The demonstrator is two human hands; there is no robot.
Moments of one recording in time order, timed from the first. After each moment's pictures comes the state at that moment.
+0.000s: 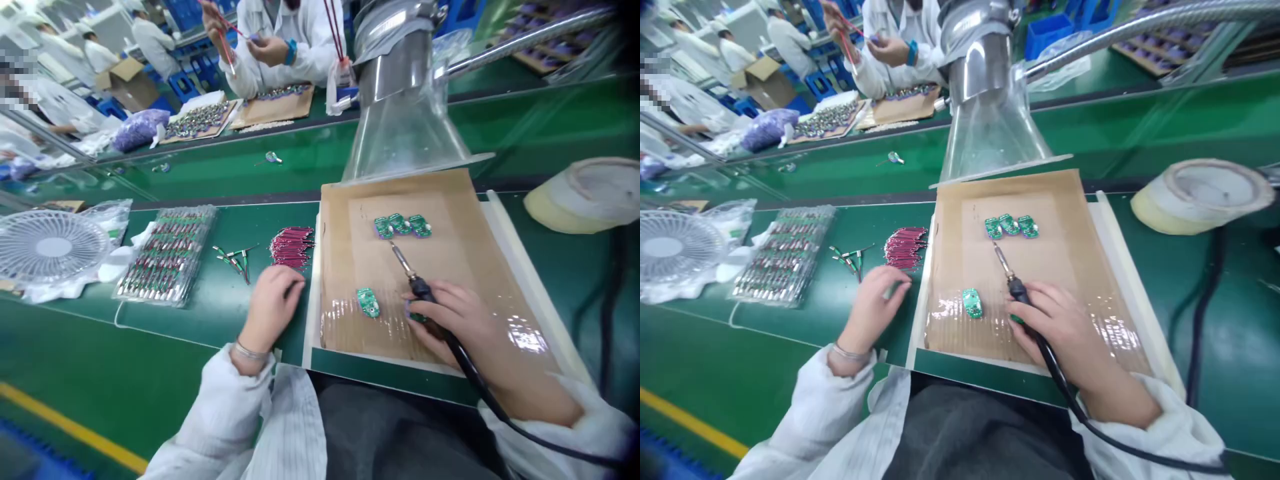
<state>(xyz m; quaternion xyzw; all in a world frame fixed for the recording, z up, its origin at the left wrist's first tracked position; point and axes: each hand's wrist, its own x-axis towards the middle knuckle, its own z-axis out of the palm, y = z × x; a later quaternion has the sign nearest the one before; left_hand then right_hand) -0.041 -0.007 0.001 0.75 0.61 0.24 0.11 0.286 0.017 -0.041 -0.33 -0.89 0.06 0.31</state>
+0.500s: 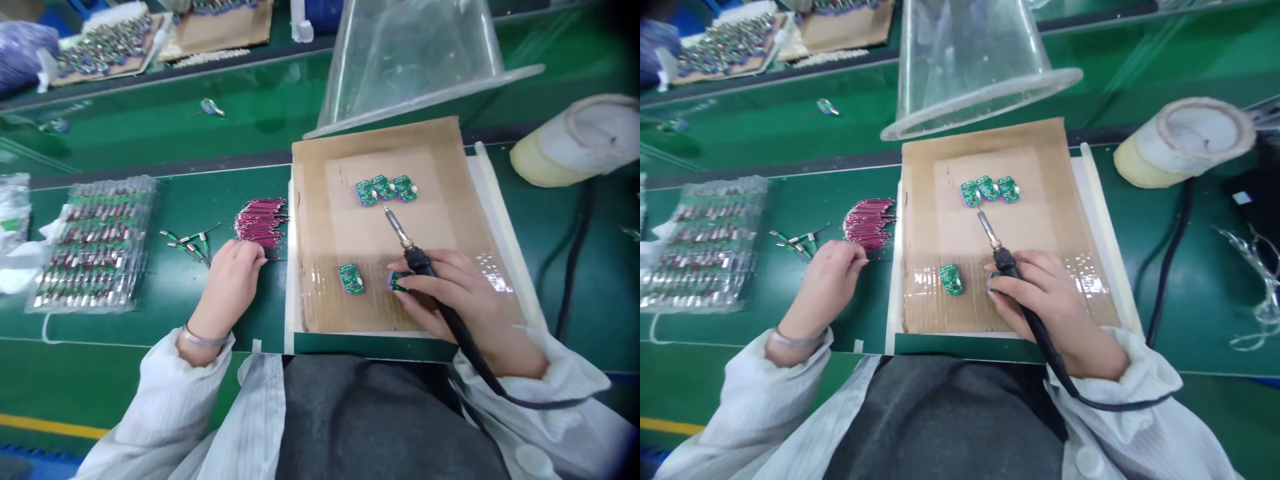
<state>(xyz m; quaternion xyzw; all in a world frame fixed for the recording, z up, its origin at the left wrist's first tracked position) -0.064 0.017 0.006 0.80 0.59 0.10 0.08 0.280 0.011 -0.018 -0.34 -0.87 0.09 0.33</state>
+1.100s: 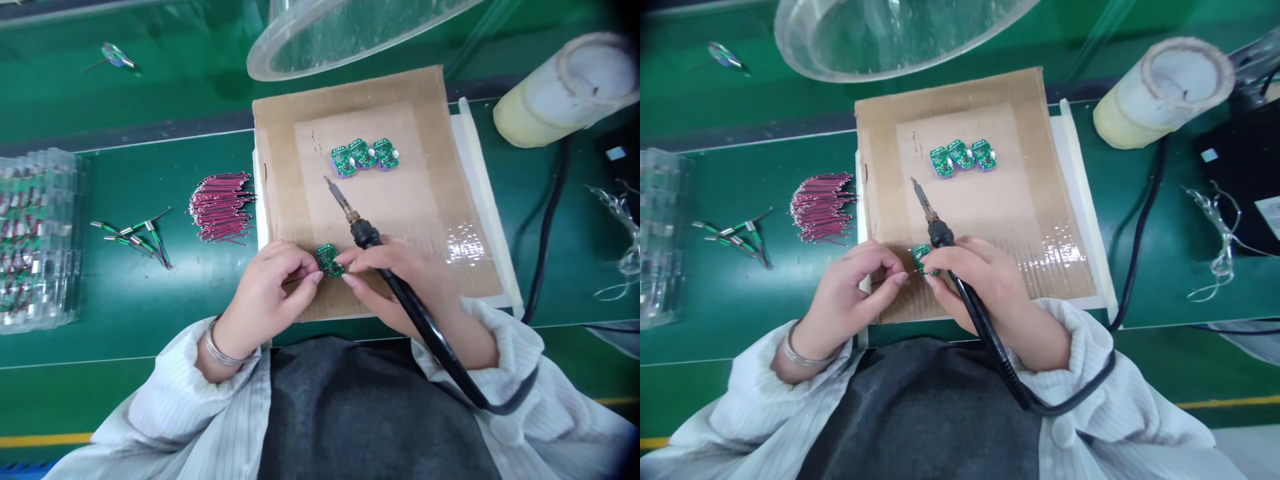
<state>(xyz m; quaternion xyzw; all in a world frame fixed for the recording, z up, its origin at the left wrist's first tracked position) 0.017 0.005 0.006 0.77 0.46 0.28 0.35 0.229 0.000 0.000 -0.43 -0.82 0.21 0.33</state>
